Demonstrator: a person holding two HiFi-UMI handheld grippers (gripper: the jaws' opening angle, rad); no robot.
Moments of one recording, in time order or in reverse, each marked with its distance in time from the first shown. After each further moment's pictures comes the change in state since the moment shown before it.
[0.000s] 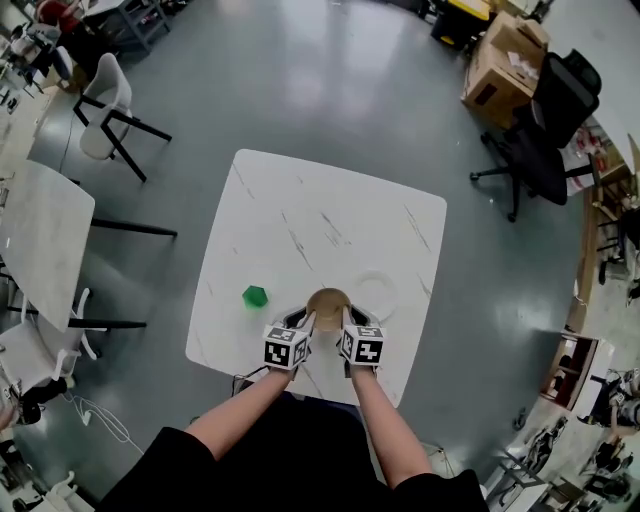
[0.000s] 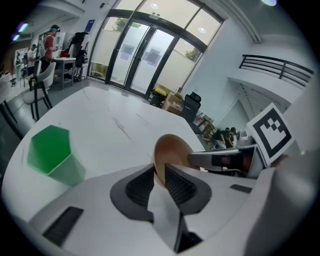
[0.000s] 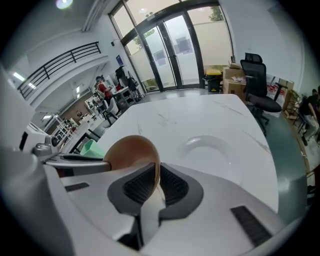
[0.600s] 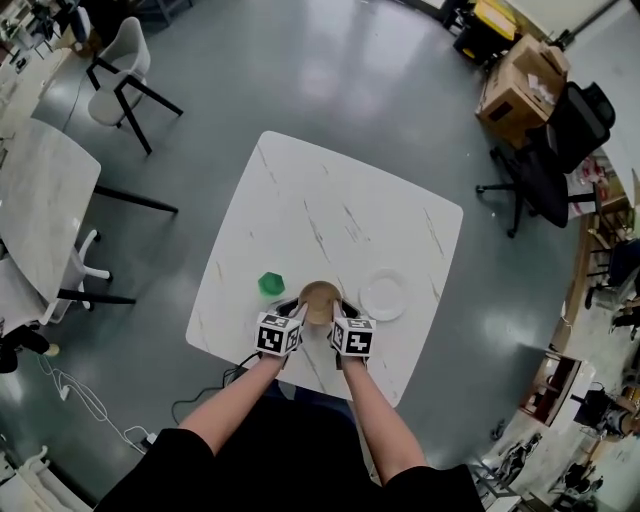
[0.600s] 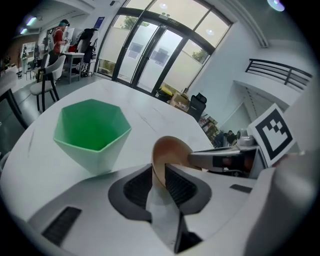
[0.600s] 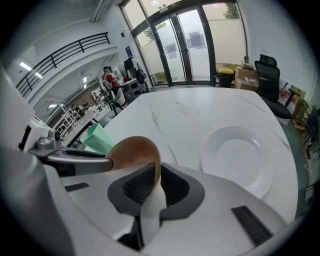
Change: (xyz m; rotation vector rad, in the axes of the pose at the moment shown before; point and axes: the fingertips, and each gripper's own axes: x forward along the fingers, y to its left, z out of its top) left arm -0.010 0.066 -0.030 -0.059 0.006 0.018; right arm 0.049 0.053 -0.023 -0.098 0.058 0.039
